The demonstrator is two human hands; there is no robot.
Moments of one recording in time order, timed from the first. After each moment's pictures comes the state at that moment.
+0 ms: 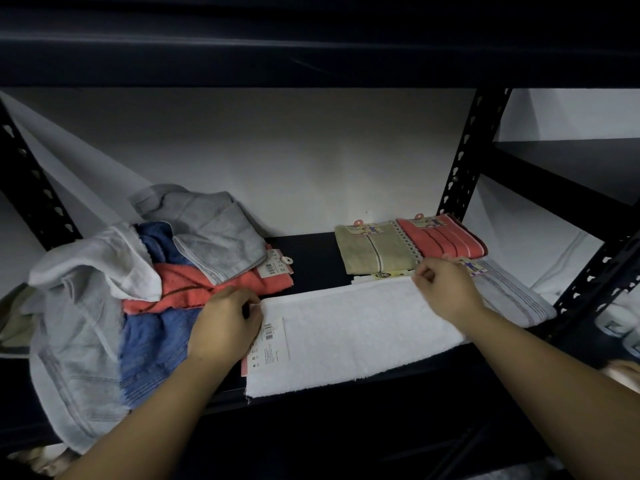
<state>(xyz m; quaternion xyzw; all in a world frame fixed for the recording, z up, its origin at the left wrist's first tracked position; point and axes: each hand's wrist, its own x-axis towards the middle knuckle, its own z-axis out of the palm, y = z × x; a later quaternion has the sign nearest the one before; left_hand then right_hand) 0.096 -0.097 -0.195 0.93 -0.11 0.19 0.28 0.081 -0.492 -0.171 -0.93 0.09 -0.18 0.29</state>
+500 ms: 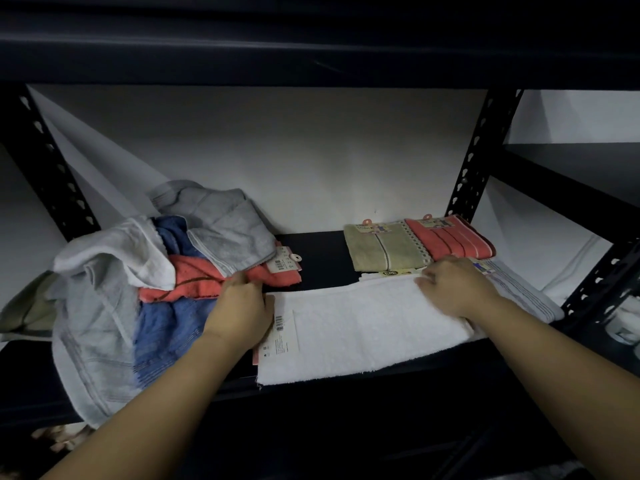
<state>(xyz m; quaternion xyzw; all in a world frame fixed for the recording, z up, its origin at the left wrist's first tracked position) 0.100 -0.106 -0.181 0.97 -0.11 0.17 0.15 0.066 -0.481 -0.134 -0.99 0.05 -0.05 0.09</state>
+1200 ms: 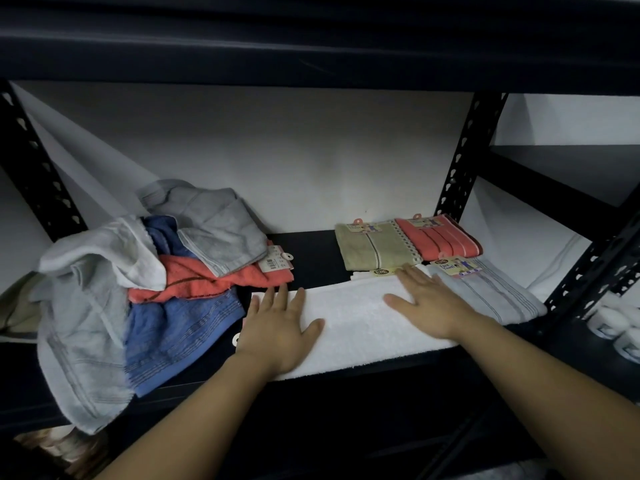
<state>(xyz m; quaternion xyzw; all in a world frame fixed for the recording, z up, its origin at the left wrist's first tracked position) 0.066 -0.162 -0.191 0.98 -0.16 -0.04 0.08 0.051 -0.471 -0.163 -0.99 0.01 0.06 0.10</state>
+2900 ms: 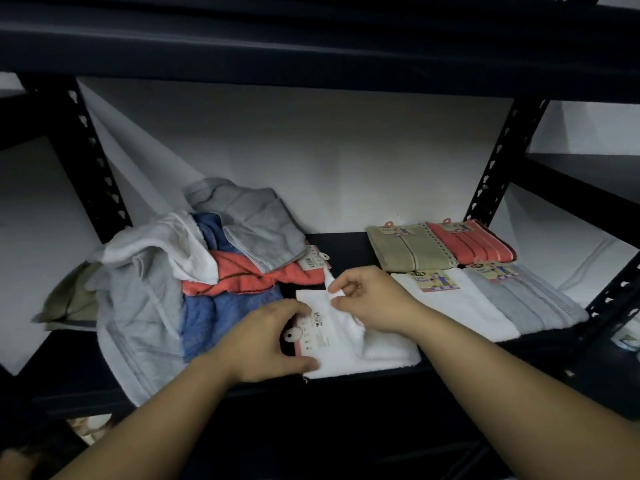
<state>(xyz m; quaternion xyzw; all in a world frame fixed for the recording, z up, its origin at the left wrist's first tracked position) 0.062 -0.048 -0.185 0.90 -0.34 0.03 0.27 0.046 -0.288 -0.113 -0.90 -0.06 0.03 0.42</state>
